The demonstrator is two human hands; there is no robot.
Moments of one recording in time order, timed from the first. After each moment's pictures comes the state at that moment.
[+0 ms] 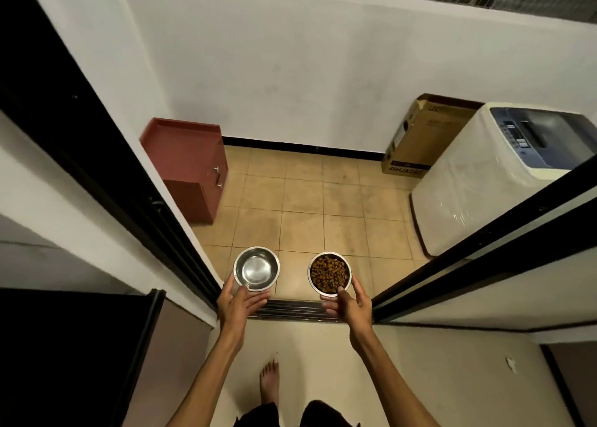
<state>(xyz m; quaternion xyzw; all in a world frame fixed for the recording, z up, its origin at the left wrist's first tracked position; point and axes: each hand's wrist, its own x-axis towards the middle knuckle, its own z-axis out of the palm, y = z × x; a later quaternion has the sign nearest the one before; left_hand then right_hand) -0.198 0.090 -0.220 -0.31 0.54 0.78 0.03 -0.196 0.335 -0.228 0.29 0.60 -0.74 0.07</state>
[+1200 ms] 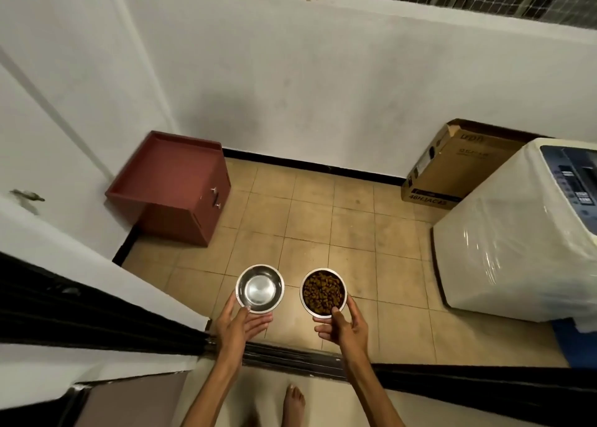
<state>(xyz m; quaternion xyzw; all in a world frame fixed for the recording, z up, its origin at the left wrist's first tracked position) -0.382 0.170 -0.244 -0.35 0.53 0.77 0.04 -0.397 0.391 -0.260 0.27 0.60 -0.74 0.11</state>
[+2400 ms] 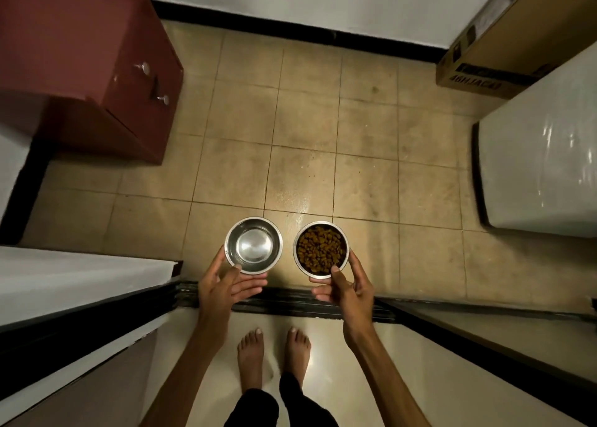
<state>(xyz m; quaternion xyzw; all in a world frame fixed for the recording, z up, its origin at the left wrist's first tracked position) -0.465 0.161 -0.568 -0.36 0.55 0.74 0.14 -0.463 0.384 -0.561 0.34 0.60 -0.71 0.12</state>
